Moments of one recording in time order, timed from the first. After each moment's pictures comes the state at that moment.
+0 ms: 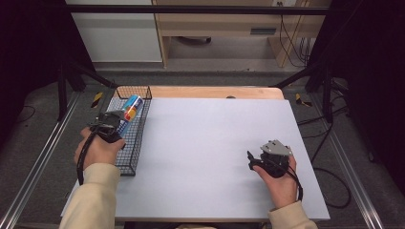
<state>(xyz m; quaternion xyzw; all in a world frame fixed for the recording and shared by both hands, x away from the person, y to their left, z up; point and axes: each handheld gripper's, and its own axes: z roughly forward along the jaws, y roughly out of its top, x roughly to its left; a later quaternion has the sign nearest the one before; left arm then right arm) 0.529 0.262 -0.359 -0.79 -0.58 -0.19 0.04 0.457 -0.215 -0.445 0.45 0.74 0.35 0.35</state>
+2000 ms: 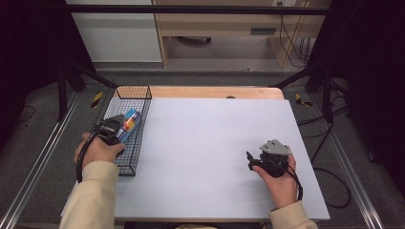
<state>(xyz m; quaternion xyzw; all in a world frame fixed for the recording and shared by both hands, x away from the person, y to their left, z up) 0.539 0.272 -0.384 -0.79 -0.59 -0.13 0.09 0.458 -0.214 -0.446 0.44 0.75 0.35 0.35</state>
